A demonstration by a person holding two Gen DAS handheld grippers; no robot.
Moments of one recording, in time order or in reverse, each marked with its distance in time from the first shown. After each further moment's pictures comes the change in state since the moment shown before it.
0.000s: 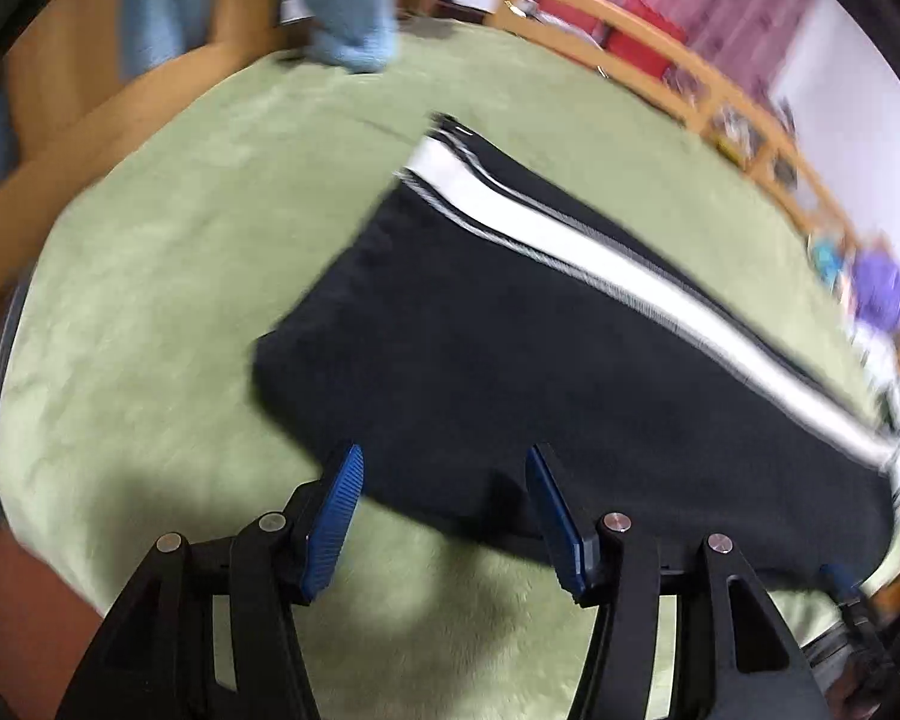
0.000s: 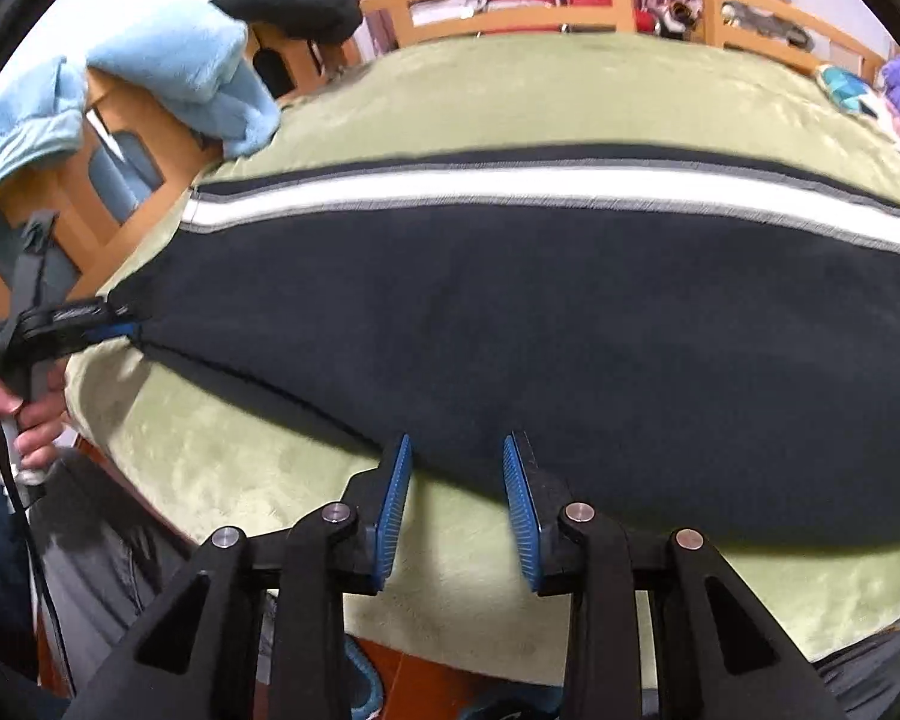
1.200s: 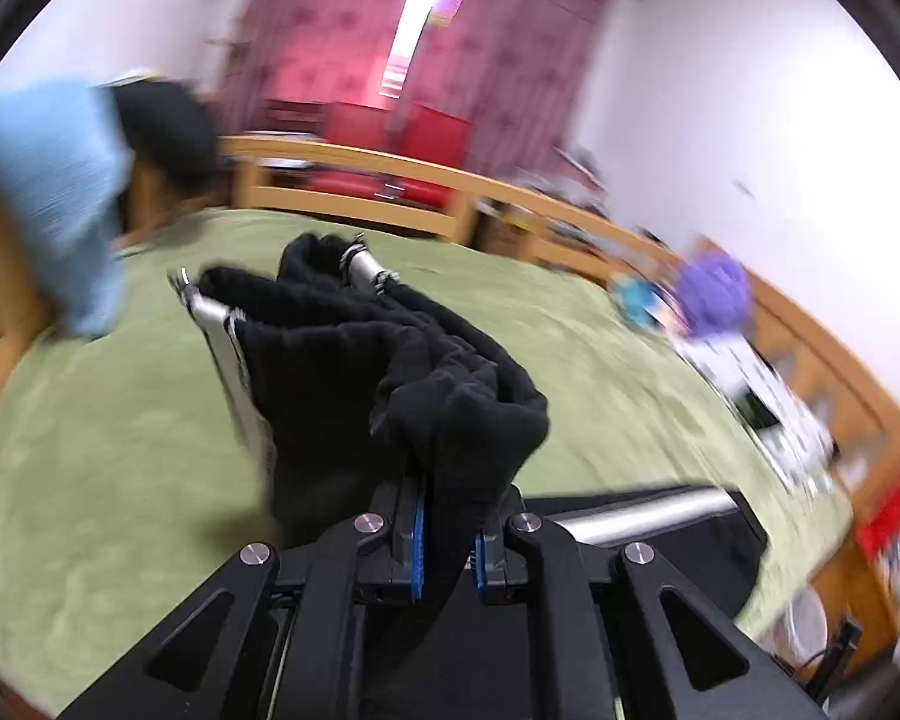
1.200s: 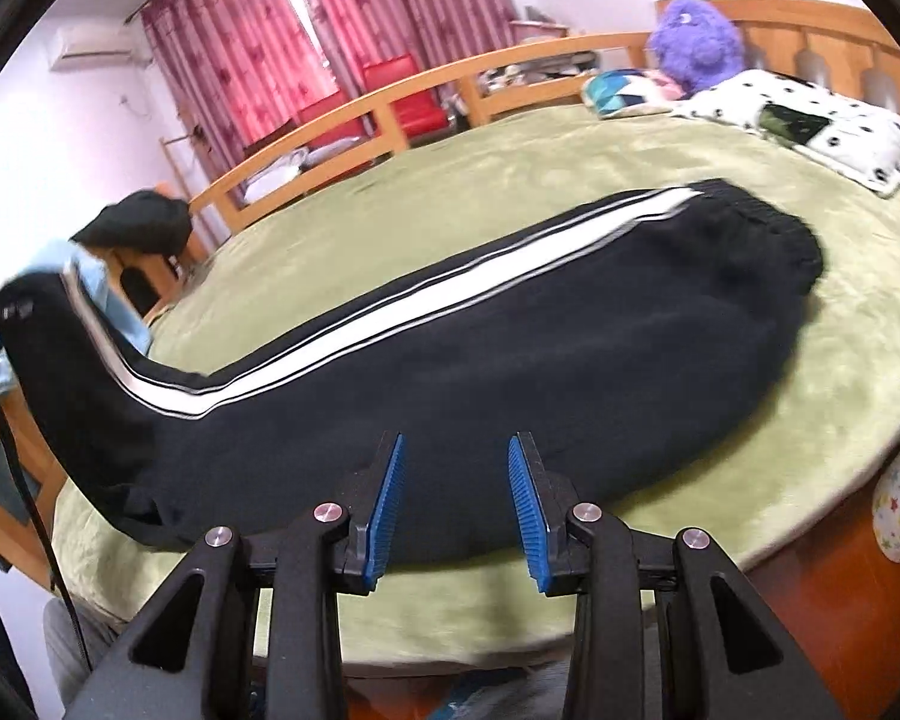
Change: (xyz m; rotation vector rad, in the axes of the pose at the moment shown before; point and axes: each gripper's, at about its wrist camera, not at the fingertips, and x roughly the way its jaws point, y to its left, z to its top) left arm -0.116 -0.326 0.023 0.369 -0.291 -0.296; right arm -0.145 -0.213 -0.040 0.382 -0.296 -0.157
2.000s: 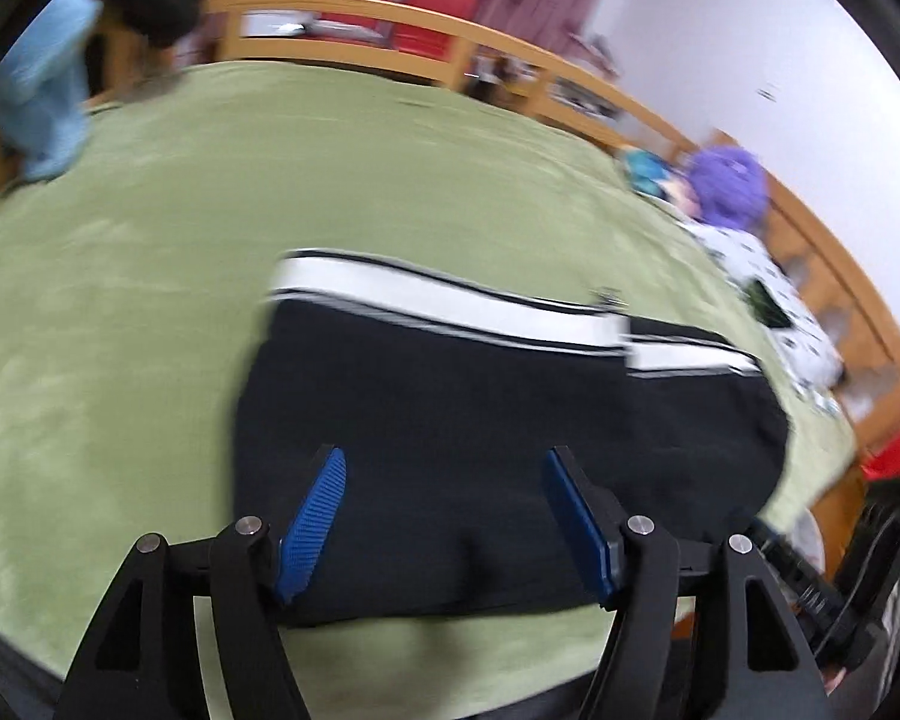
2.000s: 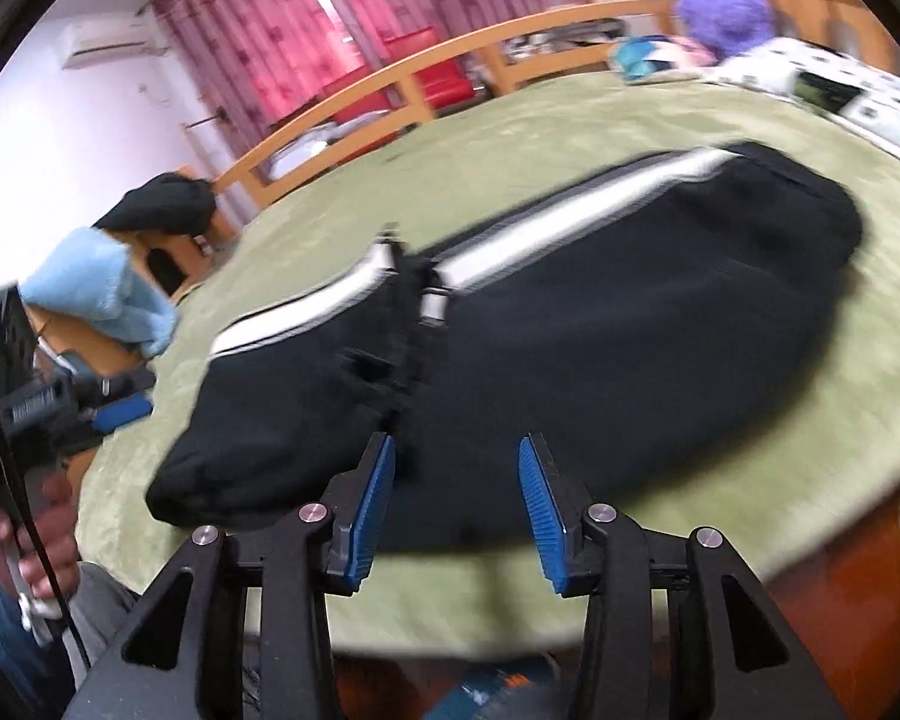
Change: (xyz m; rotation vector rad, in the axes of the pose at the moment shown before) left arm 0.054 0.010 -0.128 -0.097 0.272 0.037; right arm 0.054 0.023 0.007 -0.036 0.101 0.161
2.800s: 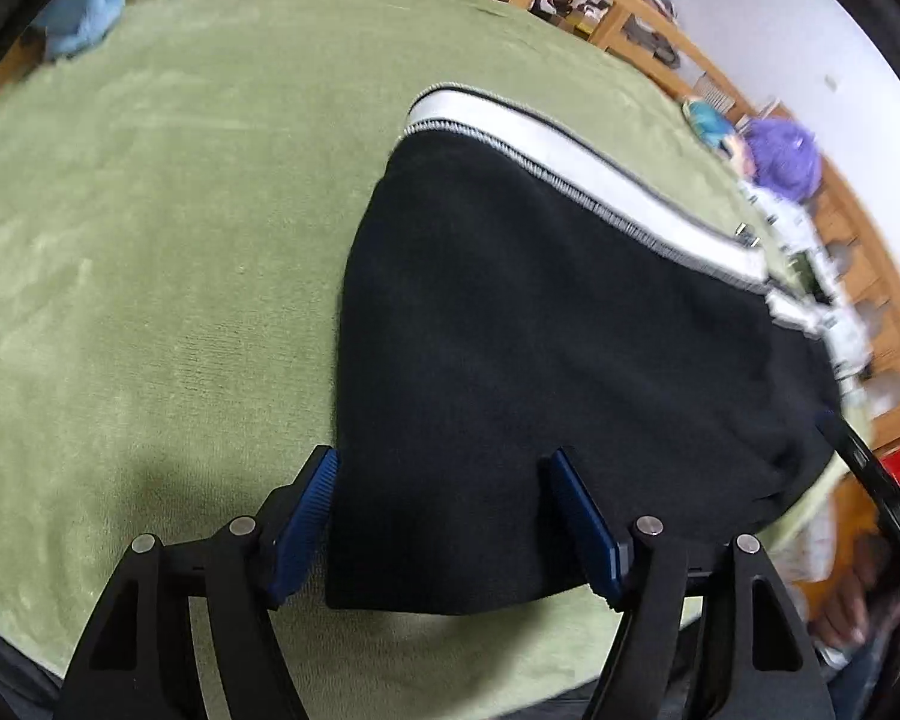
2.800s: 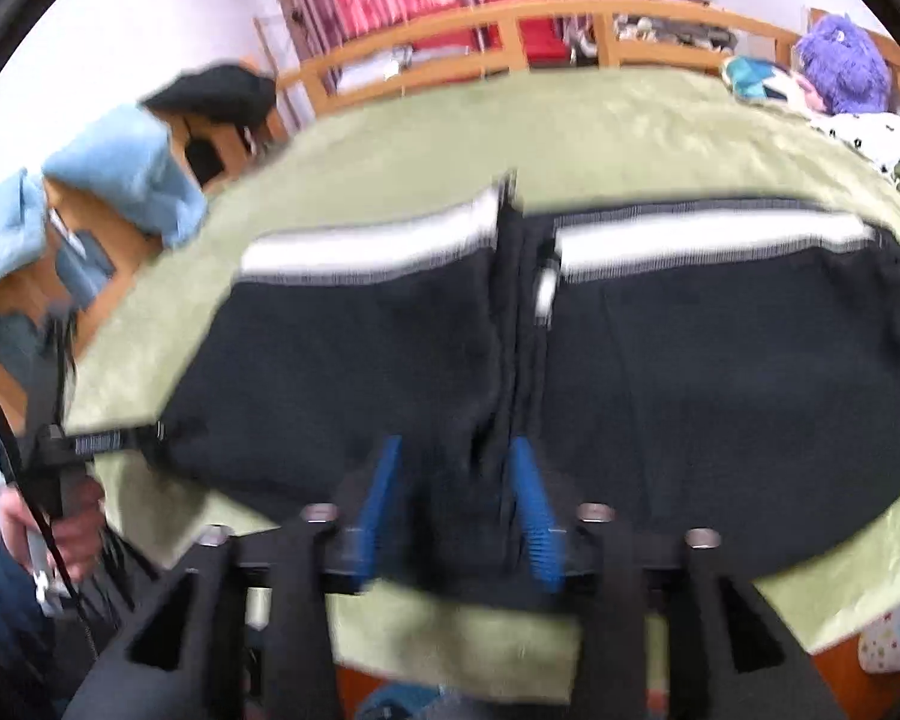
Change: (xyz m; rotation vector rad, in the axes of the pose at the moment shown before) left arm 0.072 0.070 -0.021 -0.092 0.208 -0.026; right arm 0.031 0.044 0.020 -0.221 0.090 -0.015
